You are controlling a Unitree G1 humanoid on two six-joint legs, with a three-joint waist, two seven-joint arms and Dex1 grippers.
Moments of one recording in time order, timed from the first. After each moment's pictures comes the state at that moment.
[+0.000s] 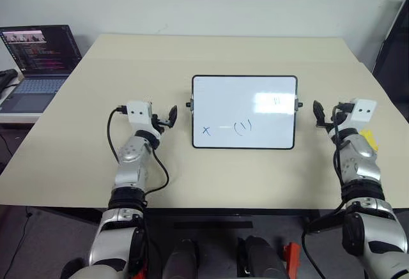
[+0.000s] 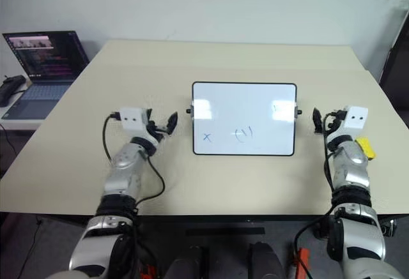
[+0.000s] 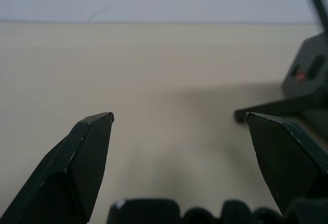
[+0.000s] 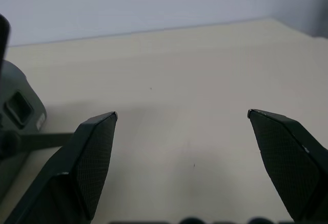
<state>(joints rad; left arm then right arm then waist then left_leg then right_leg) -0.57 0.32 0.19 0.46 -0.24 0.00 -0.37 -0.65 -0.47 -0.33 0.70 0.30 -0.06 0.39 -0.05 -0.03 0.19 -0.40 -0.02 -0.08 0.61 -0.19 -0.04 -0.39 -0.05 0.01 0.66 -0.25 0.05</state>
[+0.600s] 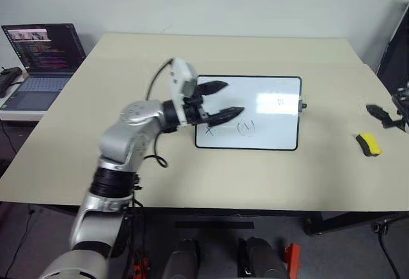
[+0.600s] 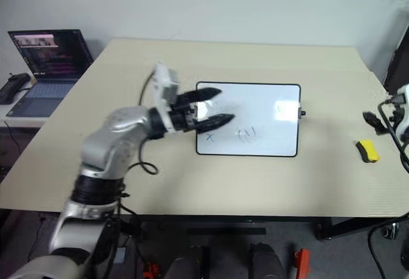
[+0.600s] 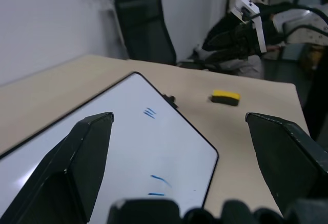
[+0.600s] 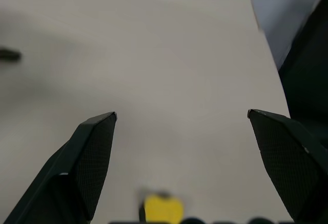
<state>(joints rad) -0.74 0.37 -0.14 -0.01 -0.47 0.49 -0.84 -0.58 -0.98 -0.25 0.56 0.23 0.49 0.63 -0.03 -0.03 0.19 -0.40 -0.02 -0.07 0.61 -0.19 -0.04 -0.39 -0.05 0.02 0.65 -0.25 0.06</state>
